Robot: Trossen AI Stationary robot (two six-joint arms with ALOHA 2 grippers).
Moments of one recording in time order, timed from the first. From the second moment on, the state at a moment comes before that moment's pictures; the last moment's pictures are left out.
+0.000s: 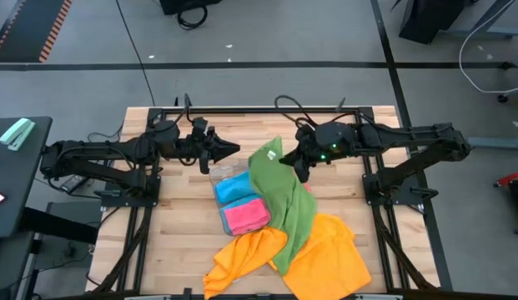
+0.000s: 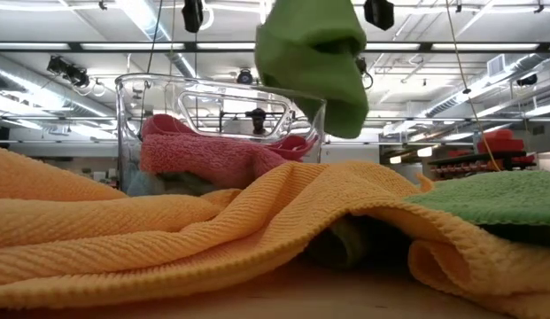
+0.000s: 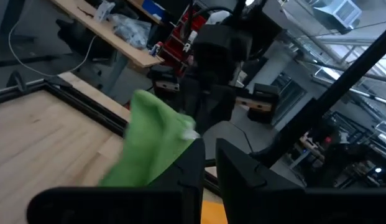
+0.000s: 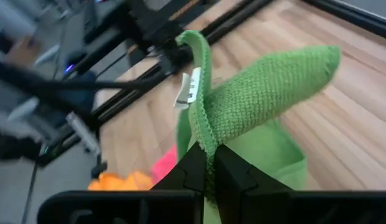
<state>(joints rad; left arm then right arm) 0.10 1.04 0.84 0.24 0.06 -0.62 0.05 1.27 1.28 -0.53 0.08 0.63</state>
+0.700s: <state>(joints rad) 0.10 1.16 0.84 0.32 0.03 -0.73 0.15 1.13 1.24 -0.97 0.16 0.76</state>
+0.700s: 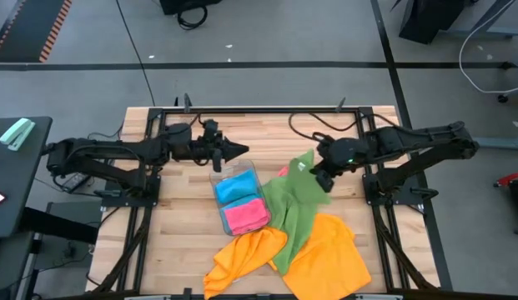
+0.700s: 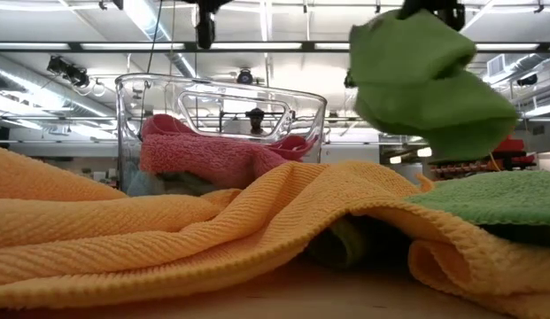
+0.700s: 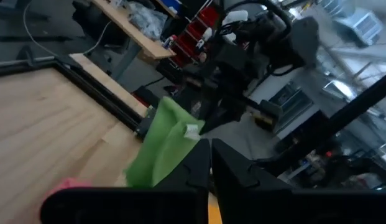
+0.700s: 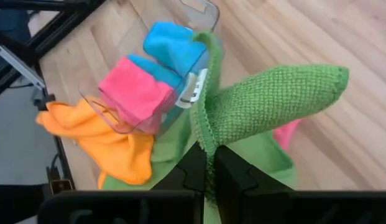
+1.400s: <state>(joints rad) 0.04 1.27 0.84 0.65 -0.02 -0.75 0.15 0.94 0.89 -0.59 -0.10 0.62</state>
